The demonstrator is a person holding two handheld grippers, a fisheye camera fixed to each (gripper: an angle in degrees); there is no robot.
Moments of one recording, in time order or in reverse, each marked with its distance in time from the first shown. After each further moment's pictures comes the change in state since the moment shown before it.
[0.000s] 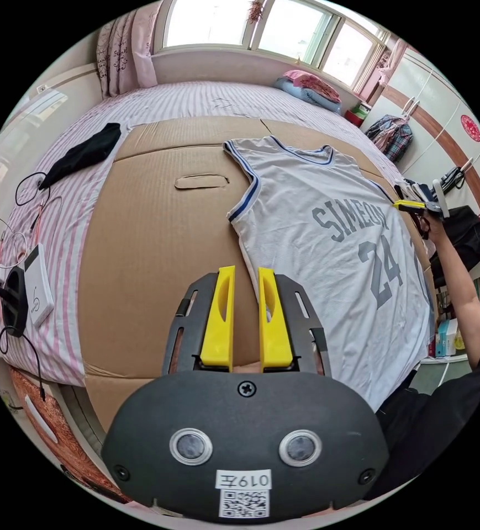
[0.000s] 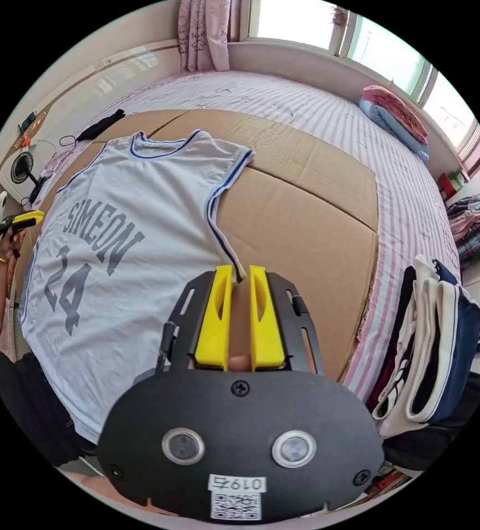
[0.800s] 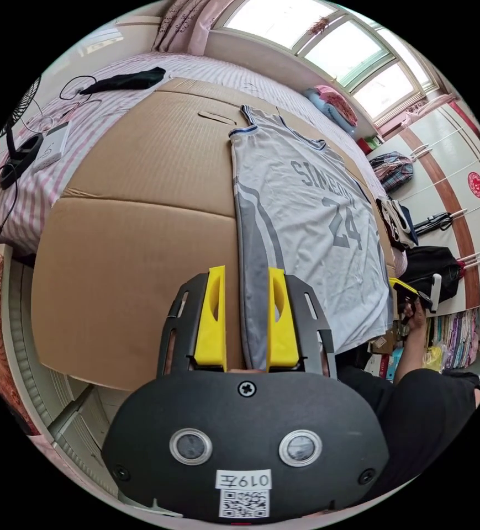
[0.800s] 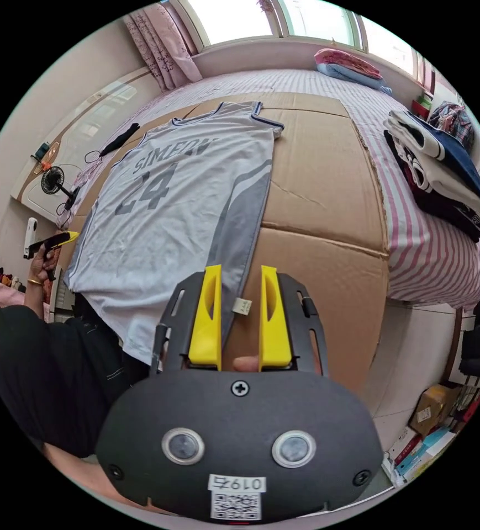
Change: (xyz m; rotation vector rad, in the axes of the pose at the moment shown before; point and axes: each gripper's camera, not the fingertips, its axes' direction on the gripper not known) left arm 0.027 0.171 -0.017 -0.023 0.171 -0.262; right arm -0.086 0.323 -0.054 0.027 -0.164 0.255
